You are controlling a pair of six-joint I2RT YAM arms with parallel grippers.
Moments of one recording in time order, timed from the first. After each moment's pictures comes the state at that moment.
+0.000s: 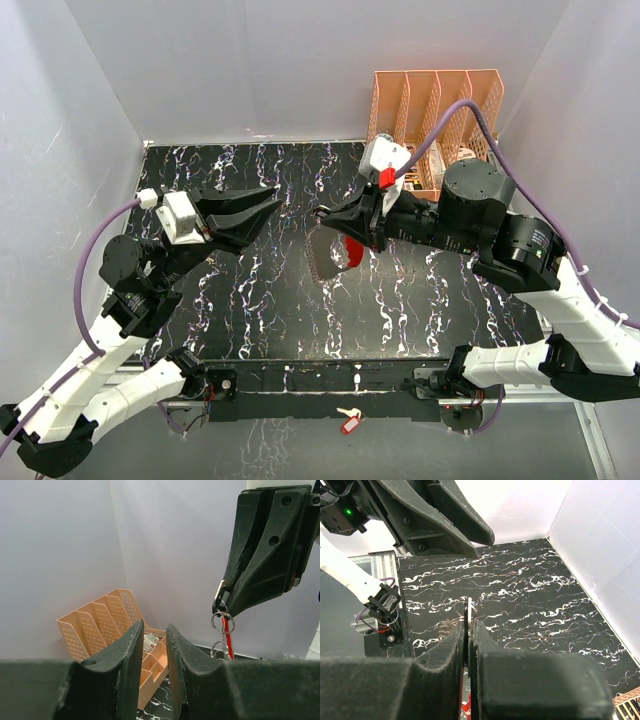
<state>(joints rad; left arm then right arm) -0.71 0.75 1.00 0.27 0.33 -0.04 1.04 1.17 1.79 -0.70 -0.18 -0.15</state>
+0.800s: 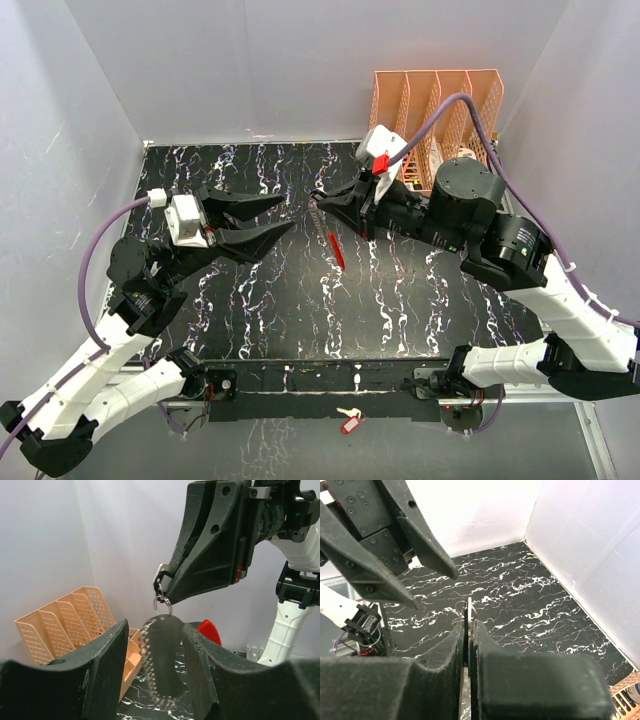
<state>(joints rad) -0.71 0.76 0.96 0.31 0.44 -0.15 1.04 1.18 1.76 -0.61 -0.07 -0.13</state>
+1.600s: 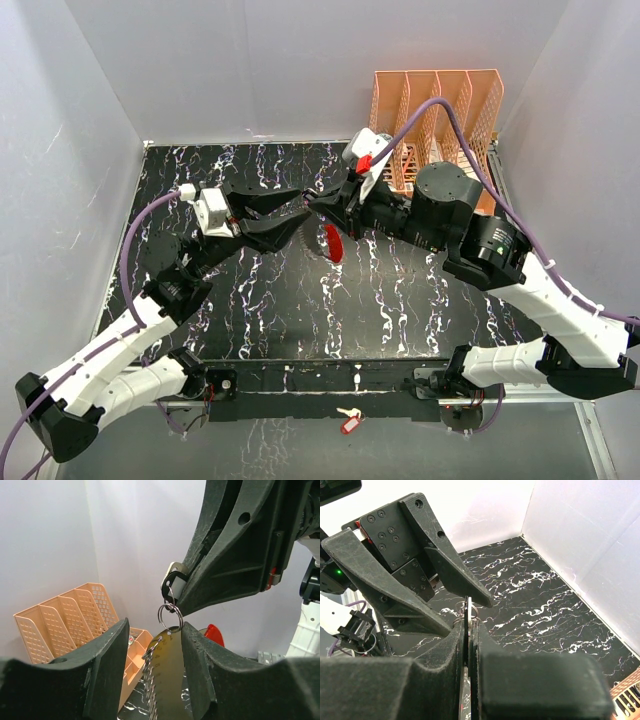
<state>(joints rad) -0.71 0.88 0.84 0.56 0.42 -0.18 1.04 1.19 1.67 -0.51 -0.02 -0.10</state>
